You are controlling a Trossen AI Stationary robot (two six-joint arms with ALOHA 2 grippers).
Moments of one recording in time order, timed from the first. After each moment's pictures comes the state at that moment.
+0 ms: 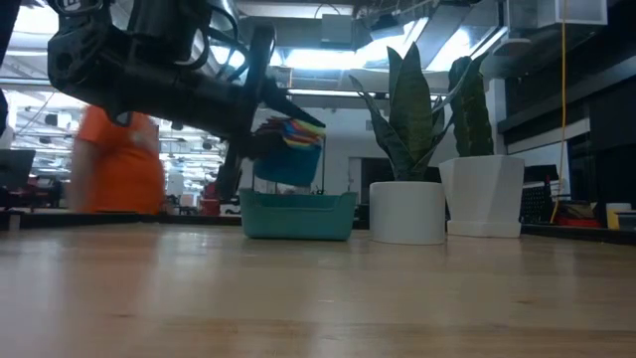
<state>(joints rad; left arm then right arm) -0.13 1.75 0.52 1.11 -0.34 -1.39 0.22 0.92 0.81 -0.15 0.18 -0.32</state>
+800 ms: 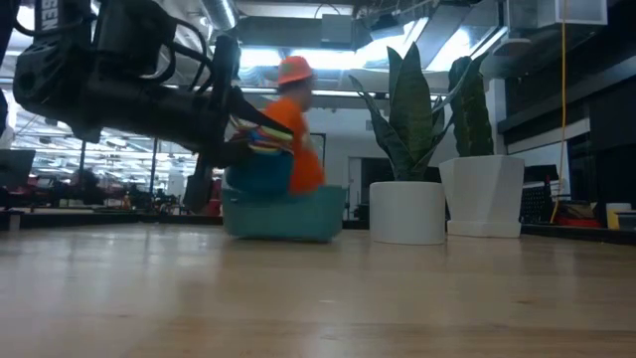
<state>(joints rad) -0.14 1.75 0.35 1.32 -0.34 -1.45 0.22 0.92 0.81 -0.15 0.18 -0.32</state>
